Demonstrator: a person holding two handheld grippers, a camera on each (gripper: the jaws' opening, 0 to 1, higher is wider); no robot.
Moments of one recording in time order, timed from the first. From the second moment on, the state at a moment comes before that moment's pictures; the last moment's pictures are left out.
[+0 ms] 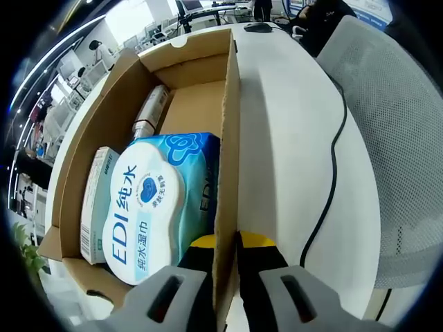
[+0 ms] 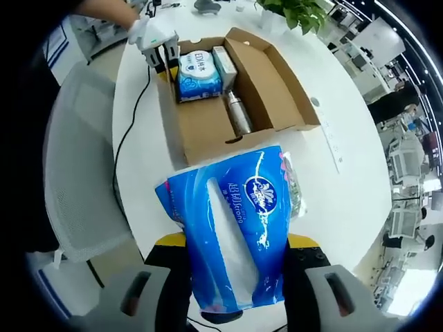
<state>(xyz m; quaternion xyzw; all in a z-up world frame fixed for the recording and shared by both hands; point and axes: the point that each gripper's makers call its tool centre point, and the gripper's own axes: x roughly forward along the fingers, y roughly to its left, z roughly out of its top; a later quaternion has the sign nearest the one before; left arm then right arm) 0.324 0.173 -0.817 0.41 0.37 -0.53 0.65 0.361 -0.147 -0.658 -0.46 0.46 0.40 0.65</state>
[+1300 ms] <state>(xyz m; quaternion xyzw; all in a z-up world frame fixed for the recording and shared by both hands) 0.325 0.173 -0.817 0.41 0.37 -0.53 0.65 0.437 -0.142 -0.640 -0.50 0.44 0.43 0.61</state>
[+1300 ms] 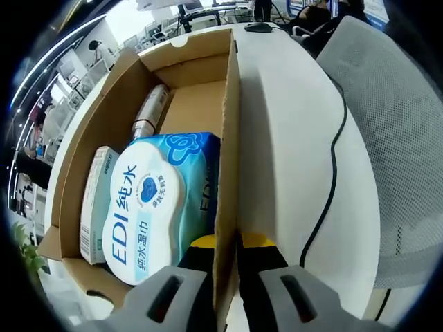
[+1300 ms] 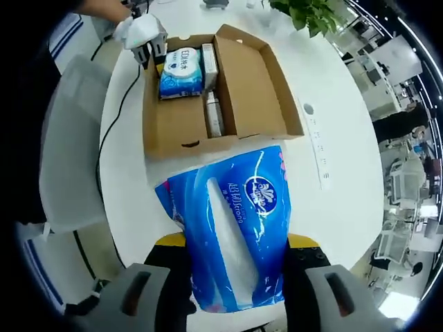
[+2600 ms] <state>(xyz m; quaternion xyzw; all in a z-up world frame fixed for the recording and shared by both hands) 0.325 0.171 -0.817 0.40 0.37 -0.53 0.65 0.478 -0.162 -0.703 -0.46 0.48 0.41 0.62</state>
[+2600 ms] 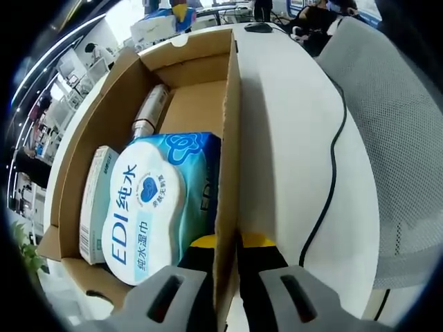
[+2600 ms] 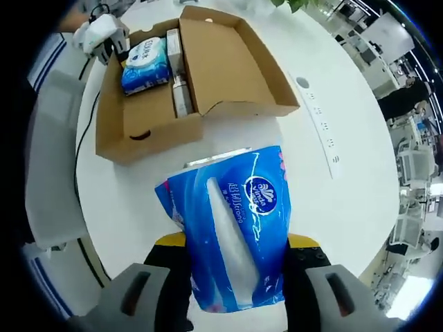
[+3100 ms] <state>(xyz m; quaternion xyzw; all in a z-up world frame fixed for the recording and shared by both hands) 0.325 0.171 -0.817 0.40 0.37 -0.53 0.65 0.483 -0.162 -0.725 -0.47 0.48 0.41 0.62</state>
